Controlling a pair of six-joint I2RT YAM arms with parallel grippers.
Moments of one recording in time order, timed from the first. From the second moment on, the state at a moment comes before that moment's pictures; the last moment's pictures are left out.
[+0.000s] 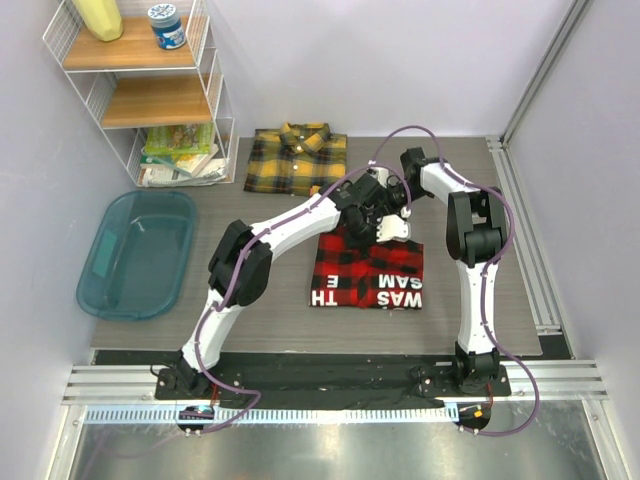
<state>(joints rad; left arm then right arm) -0.83 2.24 1.96 -0.86 0.32 0.79 0.16 2.31 1.79 -0.85 -0.78 -0.53</state>
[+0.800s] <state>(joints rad) -0.82 2.16 1.88 -0.63 0.26 0.78 0.17 2.31 1.76 -0.86 -0.83 -0.55</state>
